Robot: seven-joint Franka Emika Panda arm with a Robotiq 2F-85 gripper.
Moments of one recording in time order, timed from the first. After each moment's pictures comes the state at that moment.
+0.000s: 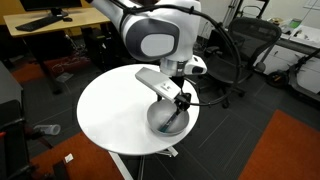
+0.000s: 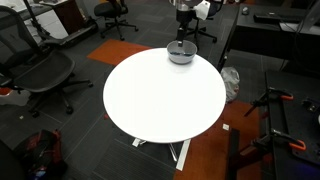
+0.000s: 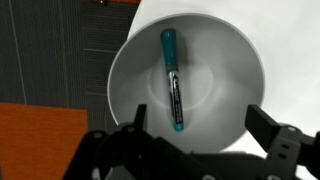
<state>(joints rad) -0.28 0.65 -0.09 -1.67 0.02 2.34 -0.45</state>
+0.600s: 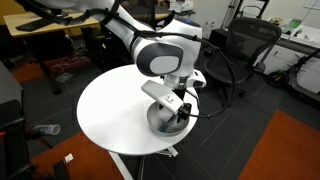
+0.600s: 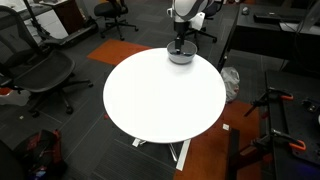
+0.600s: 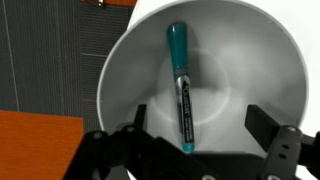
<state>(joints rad) -0.28 0.79 -0.09 -1.56 0.02 2.34 -0.45</state>
